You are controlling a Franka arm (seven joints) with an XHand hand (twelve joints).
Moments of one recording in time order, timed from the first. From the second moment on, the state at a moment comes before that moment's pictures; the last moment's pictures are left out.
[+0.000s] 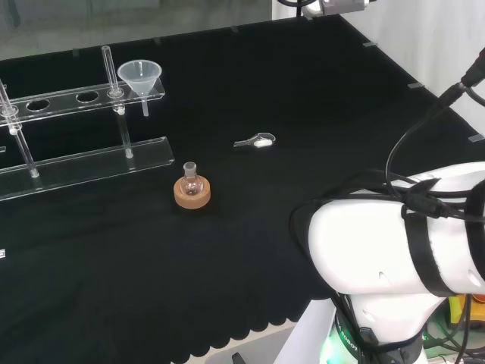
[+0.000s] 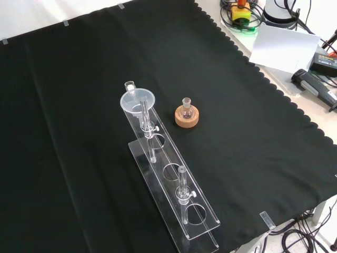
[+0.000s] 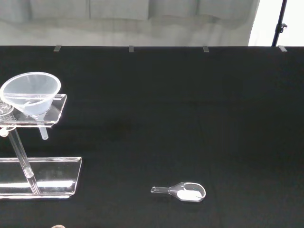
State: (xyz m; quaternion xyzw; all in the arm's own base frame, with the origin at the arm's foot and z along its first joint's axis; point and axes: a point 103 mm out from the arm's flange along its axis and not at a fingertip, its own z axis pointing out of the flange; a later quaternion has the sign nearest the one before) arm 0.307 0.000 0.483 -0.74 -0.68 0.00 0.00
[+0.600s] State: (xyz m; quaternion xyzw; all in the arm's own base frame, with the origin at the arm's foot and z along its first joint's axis) arm 0.324 0.005 0.475 -0.72 -0.70 0.01 0.00
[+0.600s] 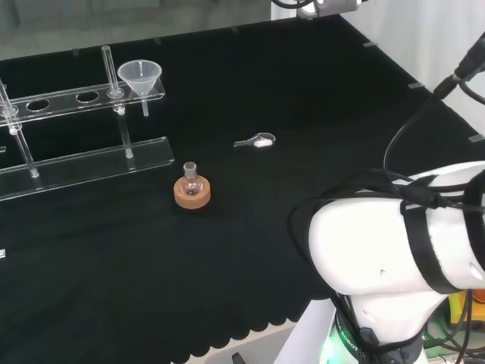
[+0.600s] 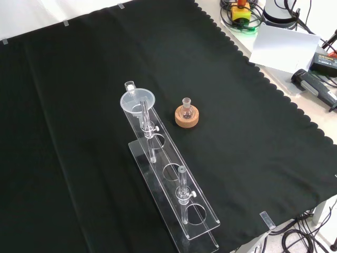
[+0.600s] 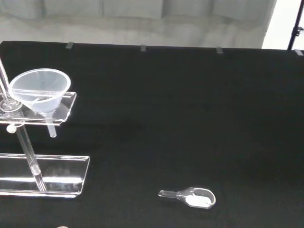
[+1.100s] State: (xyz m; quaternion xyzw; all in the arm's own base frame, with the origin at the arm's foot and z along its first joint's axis) arm 0.356 0.027 0.460 -0.70 -0.72 0.00 0.02
